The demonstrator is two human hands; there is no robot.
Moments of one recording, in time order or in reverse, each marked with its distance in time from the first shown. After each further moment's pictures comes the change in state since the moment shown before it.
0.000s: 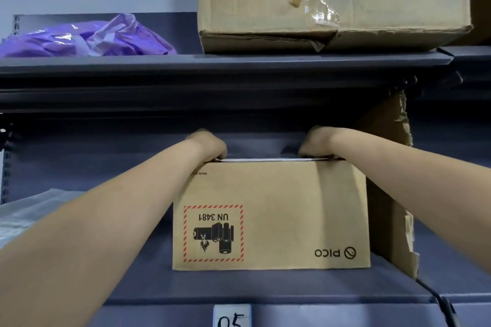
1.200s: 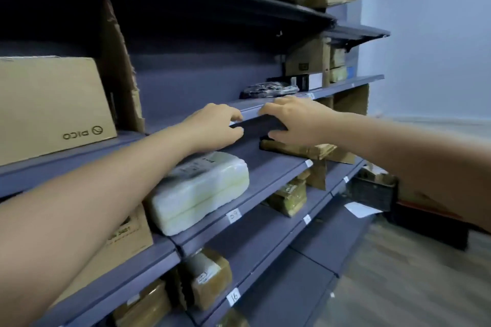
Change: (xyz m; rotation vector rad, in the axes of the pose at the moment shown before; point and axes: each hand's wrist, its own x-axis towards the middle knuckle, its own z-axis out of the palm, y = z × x) left_hand -0.339 0.151 0.184 0.068 -0.483 1.102; right_hand -0.400 0.254 -0.011 -0.455 0.047 0.100
